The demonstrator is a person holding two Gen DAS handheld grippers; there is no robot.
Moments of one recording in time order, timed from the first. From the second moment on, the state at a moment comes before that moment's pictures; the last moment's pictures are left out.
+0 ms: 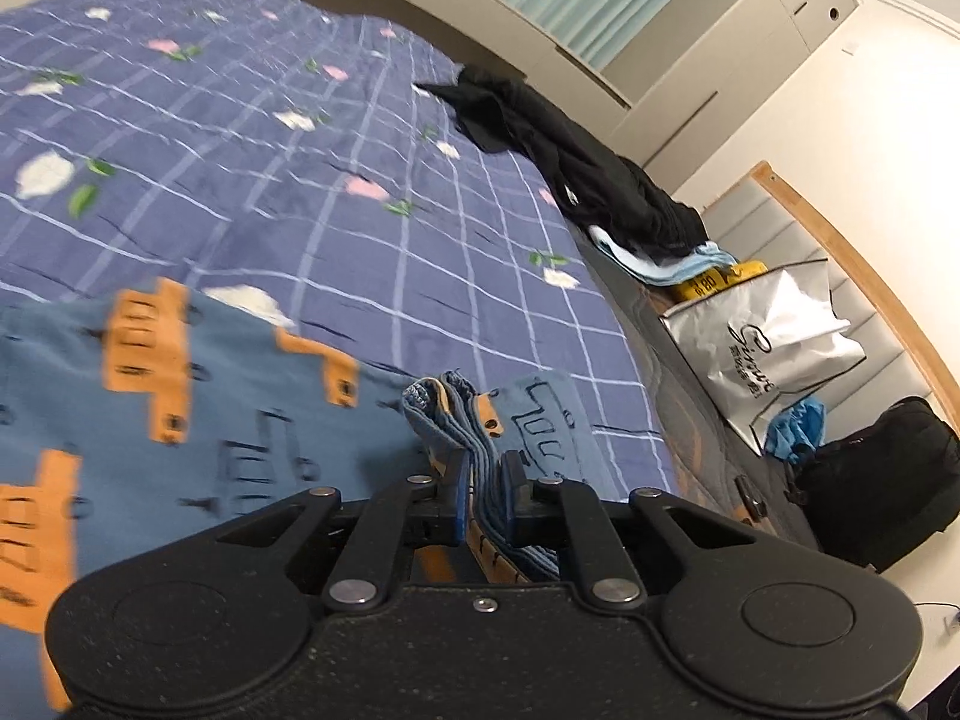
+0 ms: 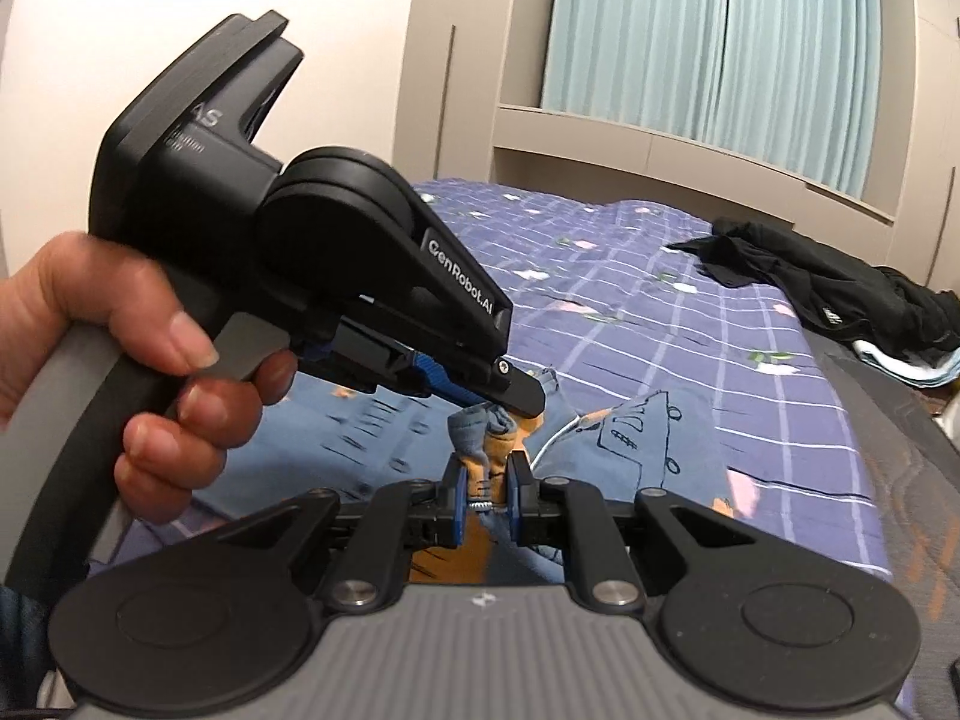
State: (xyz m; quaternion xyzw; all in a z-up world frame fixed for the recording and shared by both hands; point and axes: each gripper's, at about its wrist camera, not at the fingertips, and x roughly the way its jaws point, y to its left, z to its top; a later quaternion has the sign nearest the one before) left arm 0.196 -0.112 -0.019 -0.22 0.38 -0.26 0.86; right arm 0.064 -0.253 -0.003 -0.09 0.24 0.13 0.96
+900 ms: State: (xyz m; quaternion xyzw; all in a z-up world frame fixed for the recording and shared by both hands) left arm 0.176 -0.027 -0.039 -0.21 0.37 -0.19 0.89; right arm 0.068 -0.176 -0.024 -0.08 0.27 0.22 0.93
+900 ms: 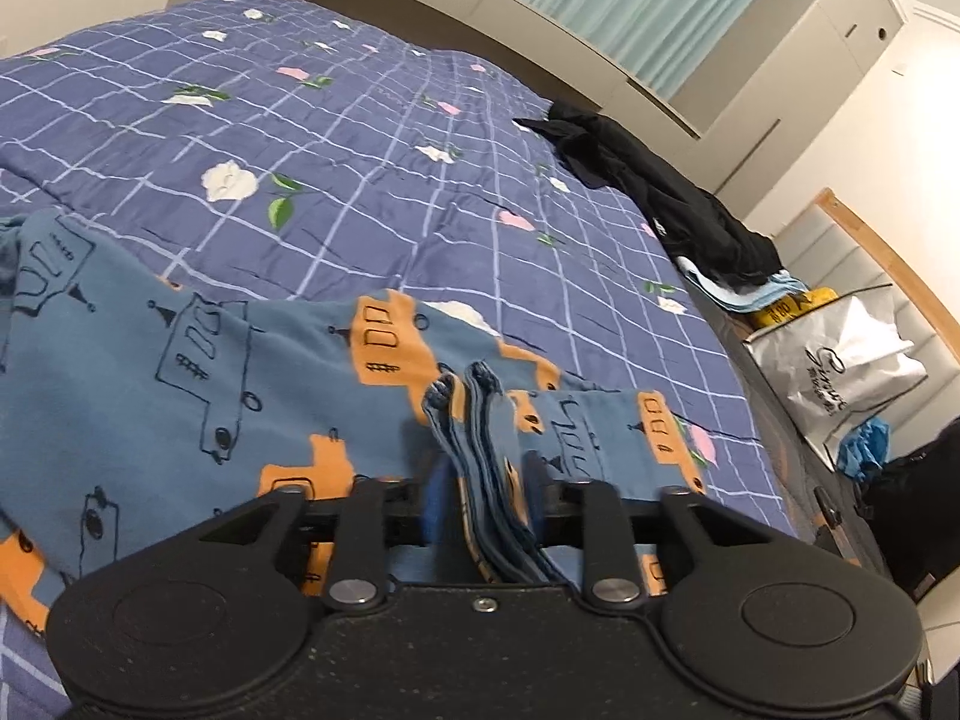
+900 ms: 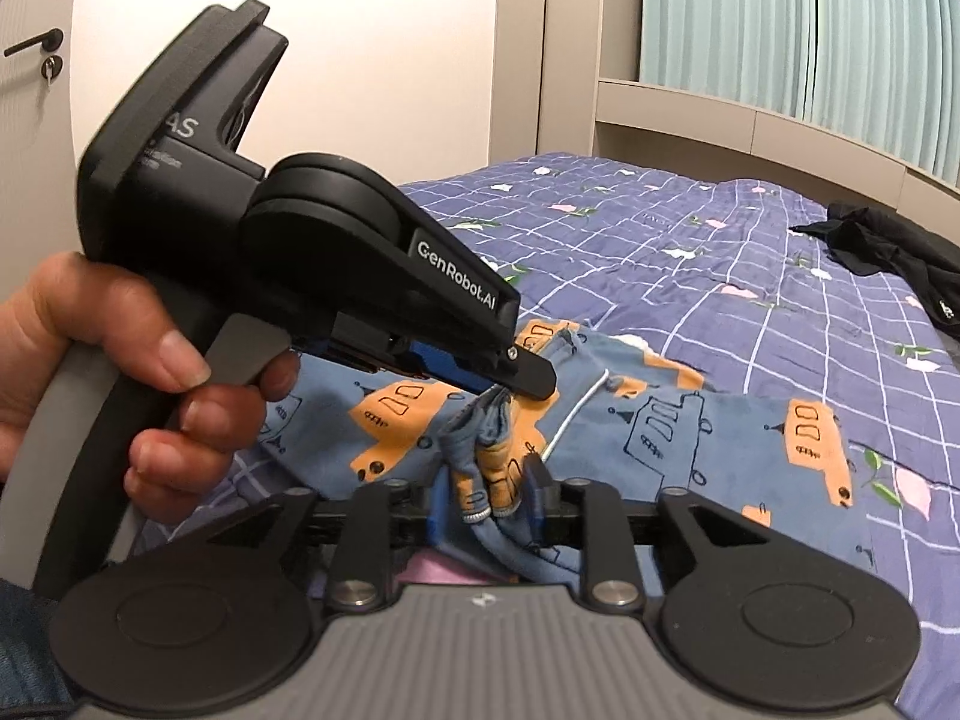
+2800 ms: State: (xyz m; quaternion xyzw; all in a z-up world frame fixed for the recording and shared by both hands) left arm 0.105 0.007 -0.030 -0.15 0.27 0.01 0.95; right arm 0.100 -0.221 -0.032 -0.08 0.23 0.06 0.97
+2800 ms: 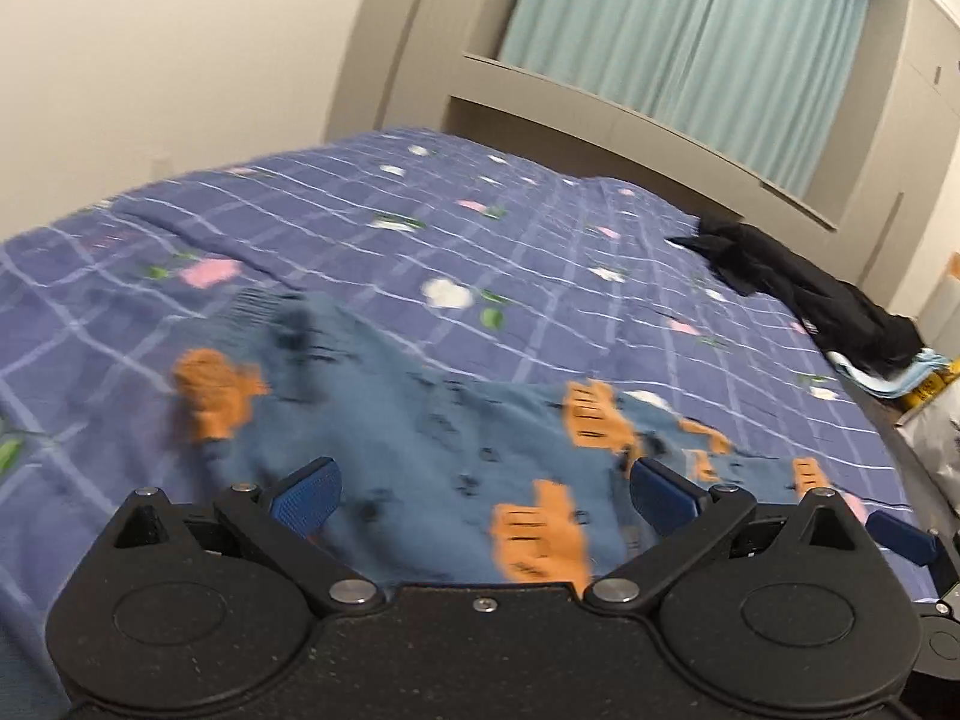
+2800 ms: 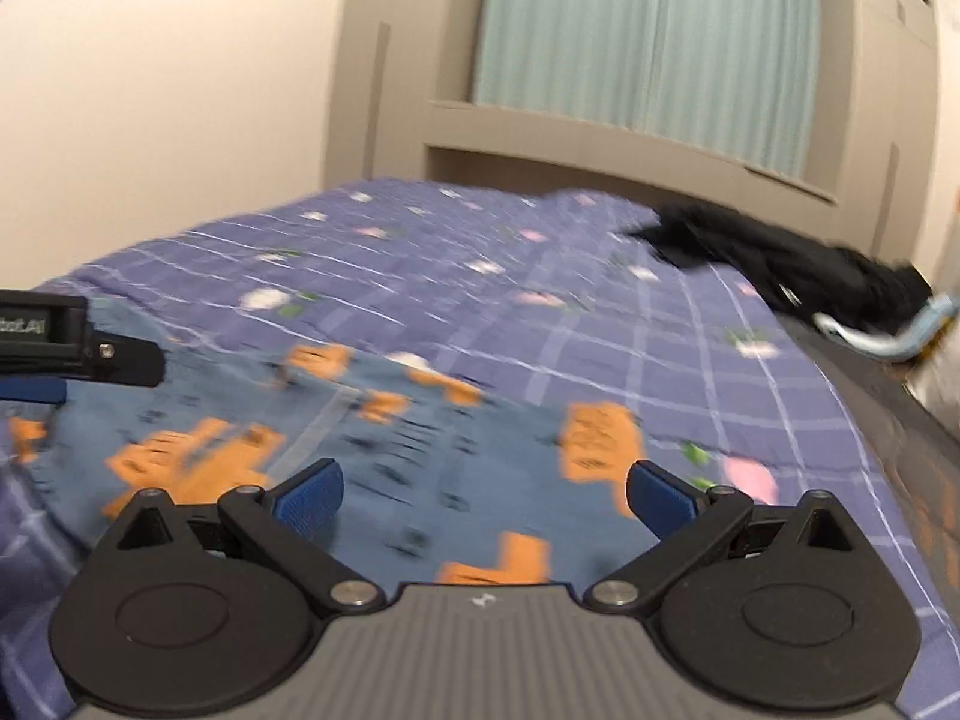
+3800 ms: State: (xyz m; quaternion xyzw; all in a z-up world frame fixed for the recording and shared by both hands) left arm 0.133 0.145 -0.065 -0.30 0.26 0.05 0.92; right arm 0.095 -0.189 -0.057 -0.06 0.24 0.08 0.97
